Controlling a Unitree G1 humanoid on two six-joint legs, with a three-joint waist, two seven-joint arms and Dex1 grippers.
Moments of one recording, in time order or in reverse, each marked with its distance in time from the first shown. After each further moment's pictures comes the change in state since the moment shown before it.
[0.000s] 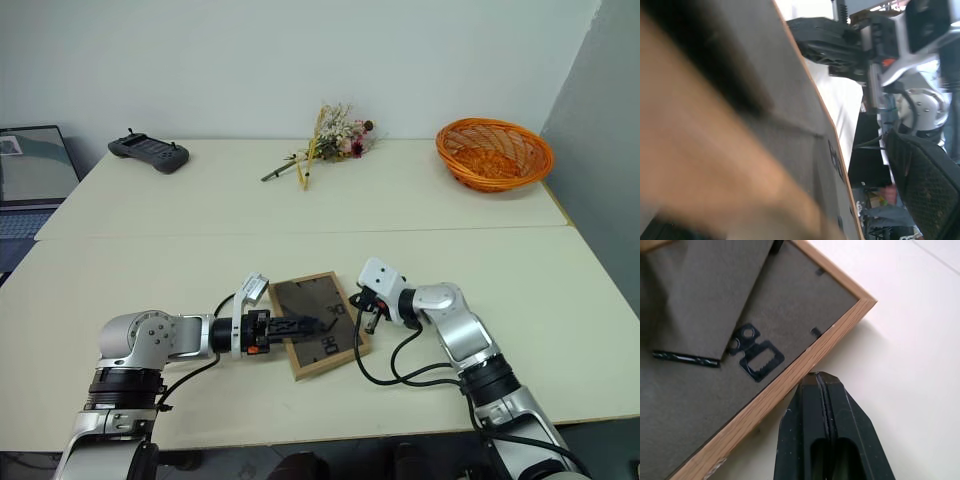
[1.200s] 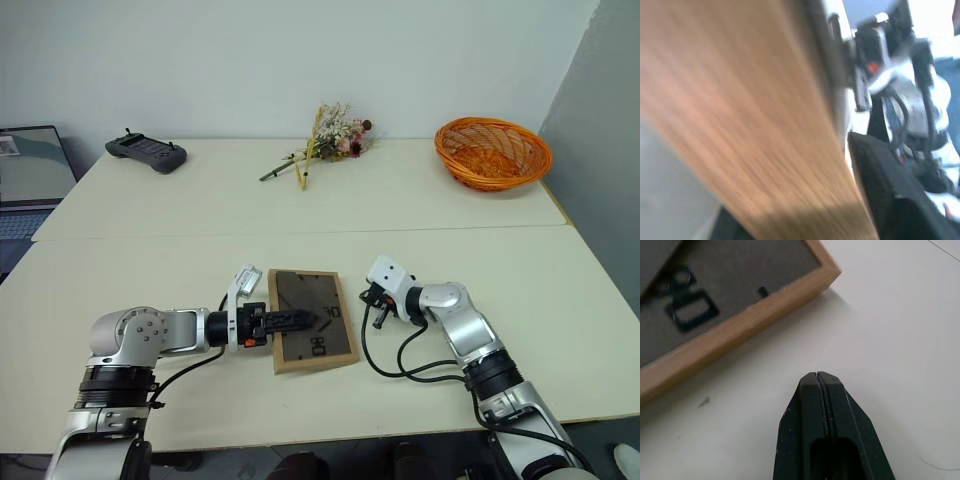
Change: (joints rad) left arm -0.036 0.003 0.063 0.062 -0.077 -0.058 0.139; right arm -0.028 -0.041 -0.010 0.133 0.000 -0.070 -0.052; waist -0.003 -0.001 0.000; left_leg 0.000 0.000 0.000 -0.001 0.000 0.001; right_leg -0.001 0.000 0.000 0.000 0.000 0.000
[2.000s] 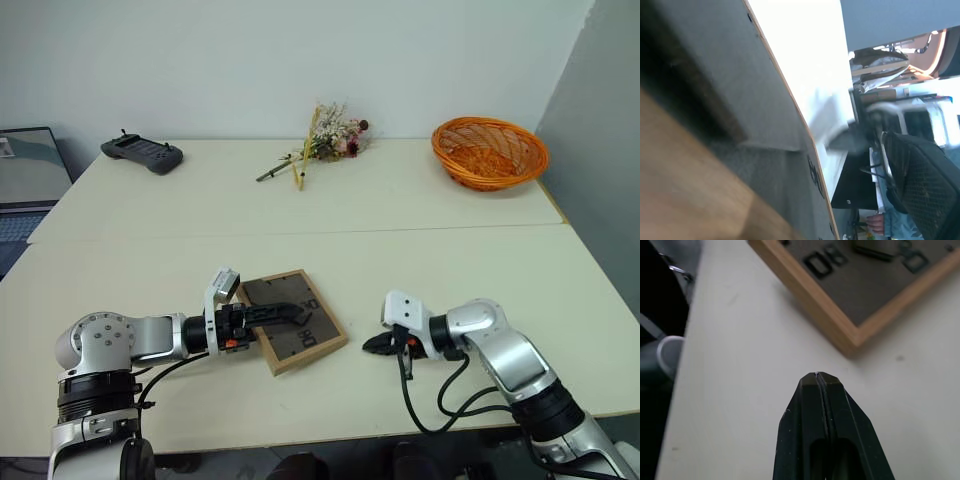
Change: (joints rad) left arm 0.046 -0.030 0.211 -0.078 -0.126 0.265 0.169; right arm 0.187 -0.226 0.079 -0.472 0.225 0.163 0.343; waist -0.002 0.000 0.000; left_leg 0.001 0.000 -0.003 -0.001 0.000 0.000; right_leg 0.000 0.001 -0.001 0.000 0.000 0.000
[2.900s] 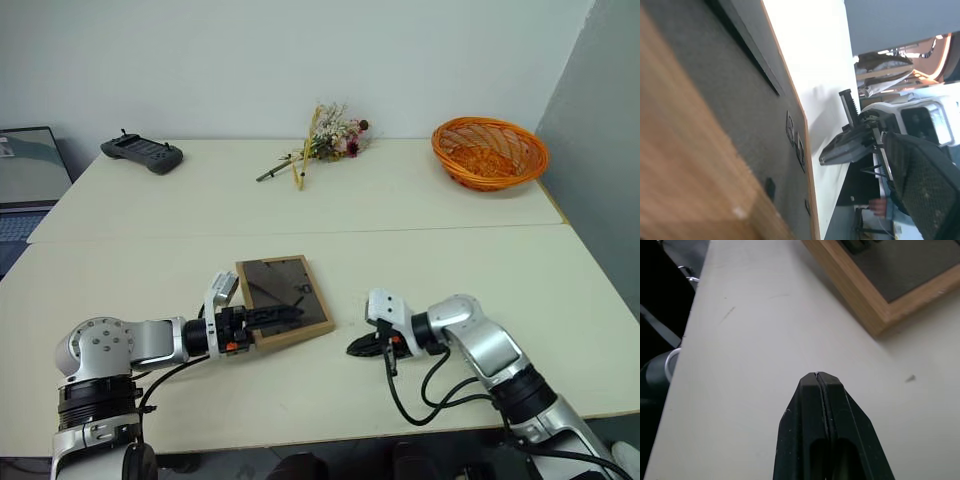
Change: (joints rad) left arm 0.023 -0.009 0.046 -0.028 -0.002 -0.011 0.027; right arm -0.123 0.070 0.027 0.253 -0.009 -0.053 -0.036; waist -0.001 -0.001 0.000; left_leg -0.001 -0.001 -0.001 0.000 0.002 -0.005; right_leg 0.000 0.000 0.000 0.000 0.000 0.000
